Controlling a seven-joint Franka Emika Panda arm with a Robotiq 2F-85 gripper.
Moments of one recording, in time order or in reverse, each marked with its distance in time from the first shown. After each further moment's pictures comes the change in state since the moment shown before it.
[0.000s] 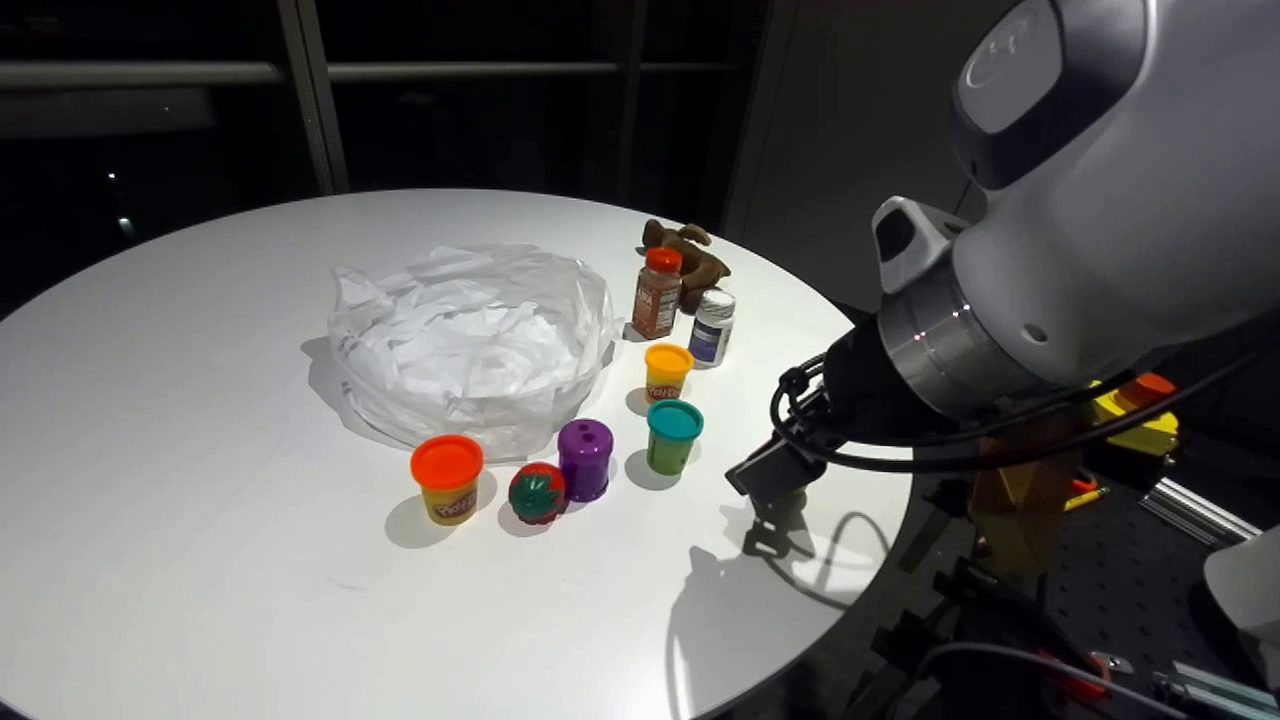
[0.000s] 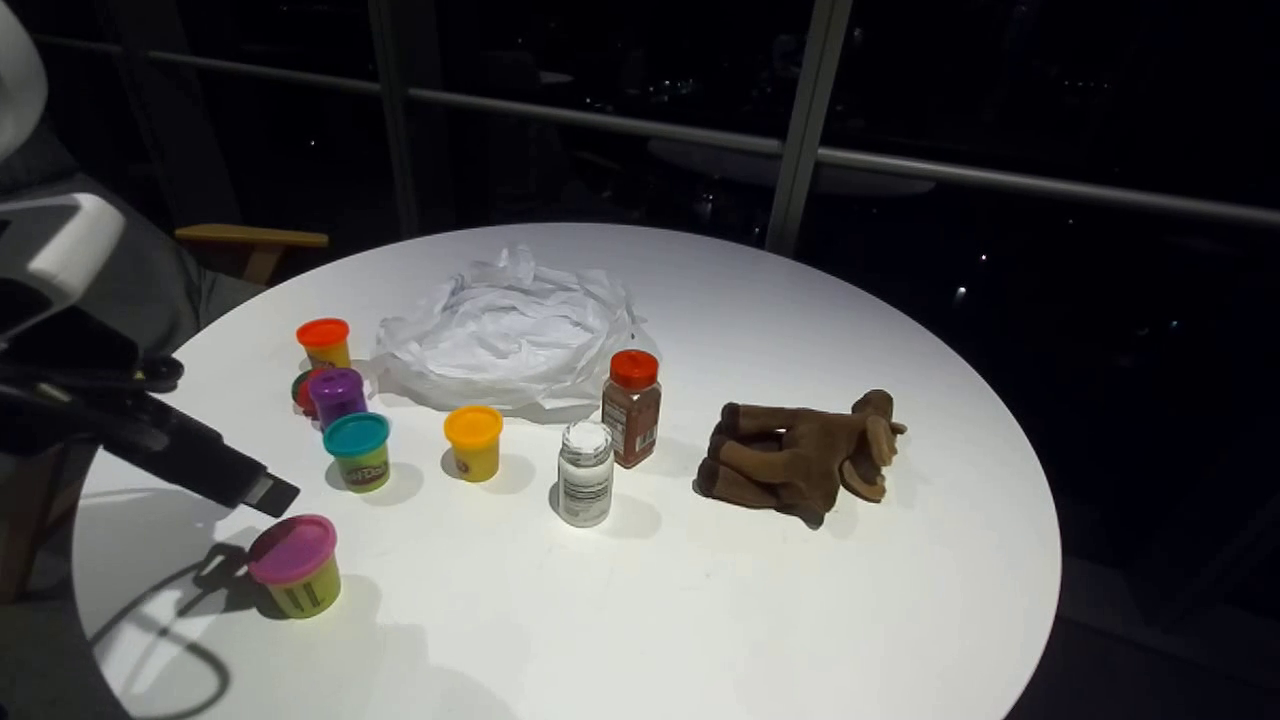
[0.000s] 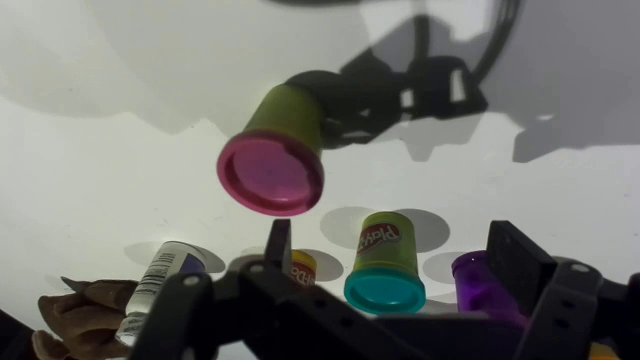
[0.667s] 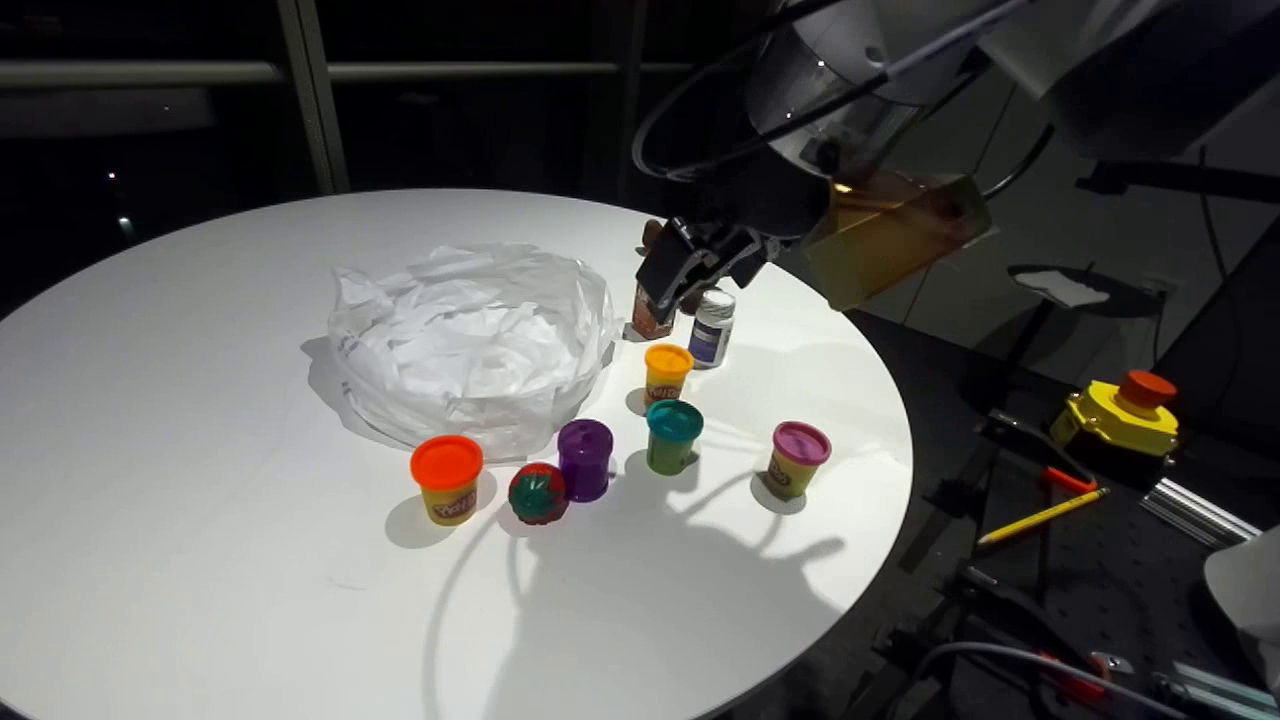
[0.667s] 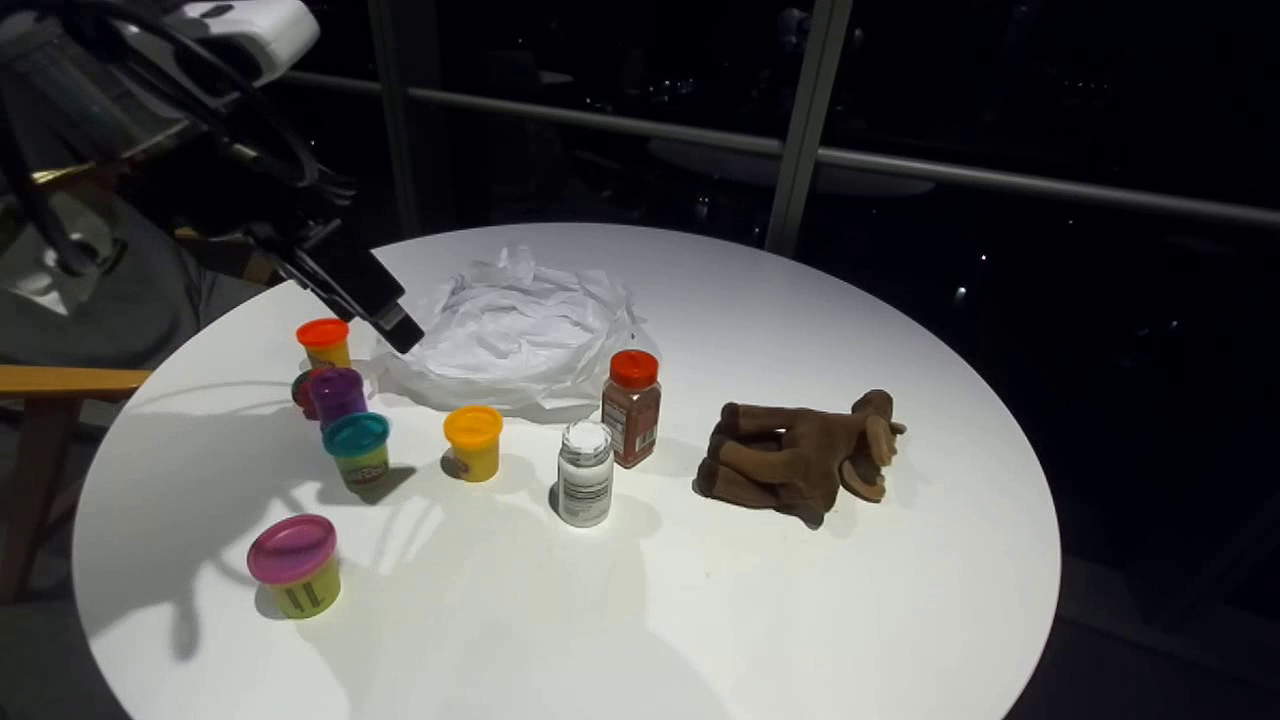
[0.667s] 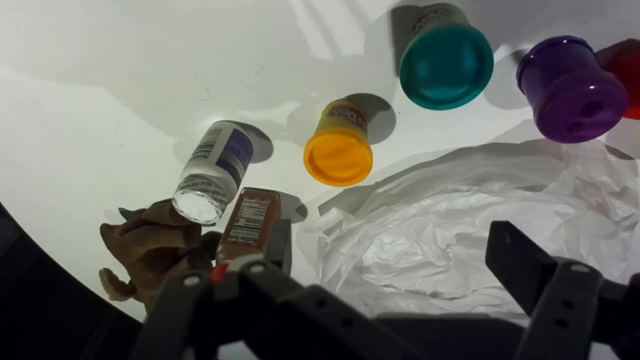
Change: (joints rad) arm -0.099 -0.112 -0.040 0.122 0.690 0.021 -0.682
